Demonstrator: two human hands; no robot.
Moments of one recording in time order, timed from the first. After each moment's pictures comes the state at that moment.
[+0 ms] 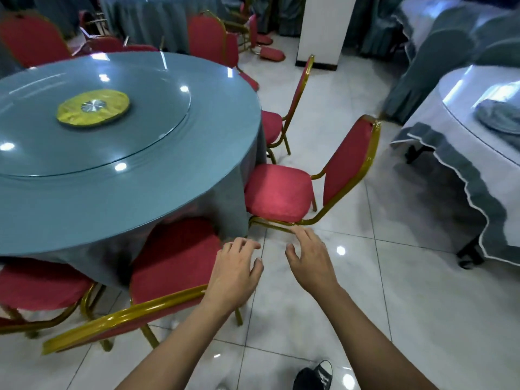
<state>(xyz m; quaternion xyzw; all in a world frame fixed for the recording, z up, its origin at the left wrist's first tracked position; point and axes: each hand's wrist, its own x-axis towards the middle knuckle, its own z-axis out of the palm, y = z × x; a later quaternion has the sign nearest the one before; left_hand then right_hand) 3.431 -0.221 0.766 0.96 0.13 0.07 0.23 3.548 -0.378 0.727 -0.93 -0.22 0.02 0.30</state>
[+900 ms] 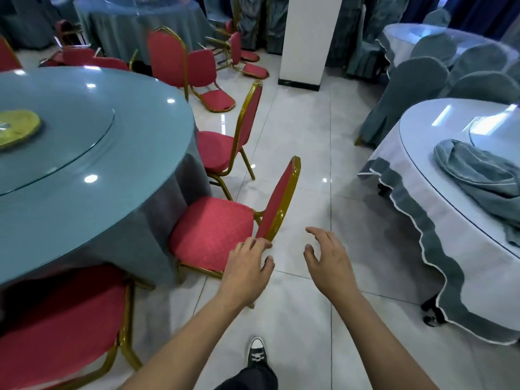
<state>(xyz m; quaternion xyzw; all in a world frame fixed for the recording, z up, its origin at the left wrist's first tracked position) 3.825 -0.452 0.767 0.94 0.15 0.08 0.29 3.932 -0.622 0.750 -0.94 -0.20 -0.02 0.28</state>
